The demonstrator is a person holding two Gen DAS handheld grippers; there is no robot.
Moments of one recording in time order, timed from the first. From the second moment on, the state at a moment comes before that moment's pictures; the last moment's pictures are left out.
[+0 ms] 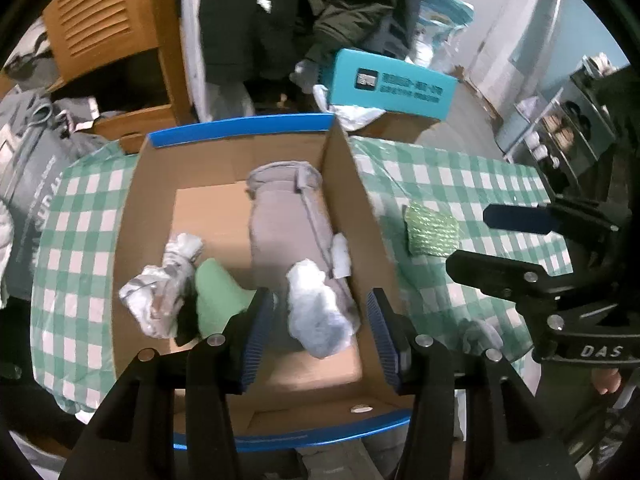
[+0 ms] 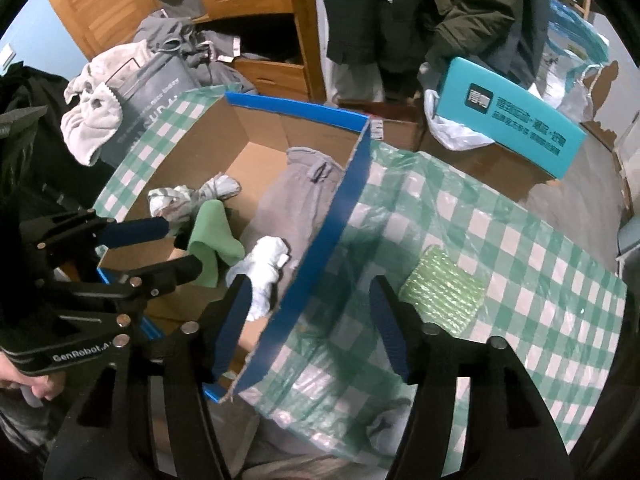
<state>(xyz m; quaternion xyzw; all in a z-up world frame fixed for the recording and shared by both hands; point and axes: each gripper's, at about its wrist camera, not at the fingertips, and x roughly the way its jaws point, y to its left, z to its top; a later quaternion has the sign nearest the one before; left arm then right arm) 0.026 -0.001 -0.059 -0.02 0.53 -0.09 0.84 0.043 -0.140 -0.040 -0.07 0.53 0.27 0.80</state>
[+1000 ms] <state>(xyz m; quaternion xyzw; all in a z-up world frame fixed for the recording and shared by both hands) 0.029 -0.106 -0.075 -0.01 0.56 -0.17 0.81 0.031 -0.250 -0.069 -0.02 0.56 0.20 0.80</state>
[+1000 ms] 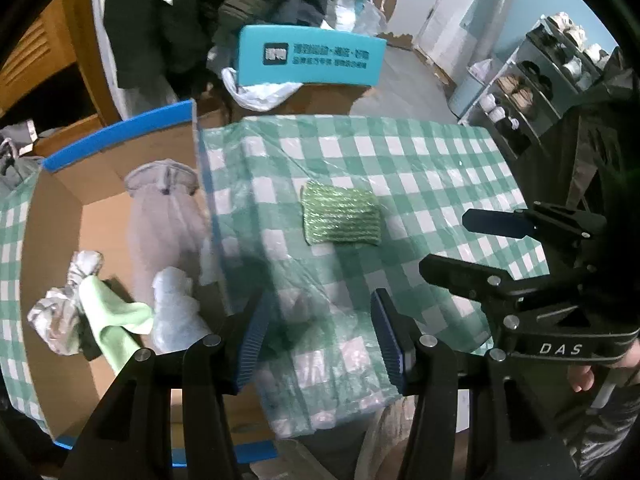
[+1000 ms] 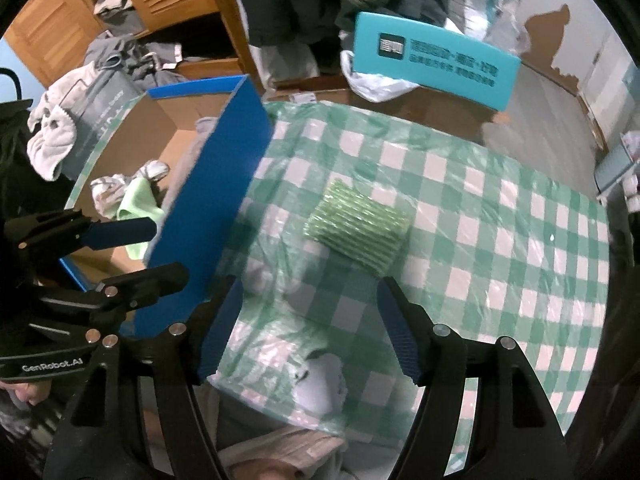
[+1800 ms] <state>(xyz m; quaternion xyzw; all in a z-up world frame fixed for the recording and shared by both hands) 0.018 -0.143 -0.128 0.04 0.61 -0.17 0.78 0.017 -0.288 -0.121 -0.02 0.61 0.16 0.77</state>
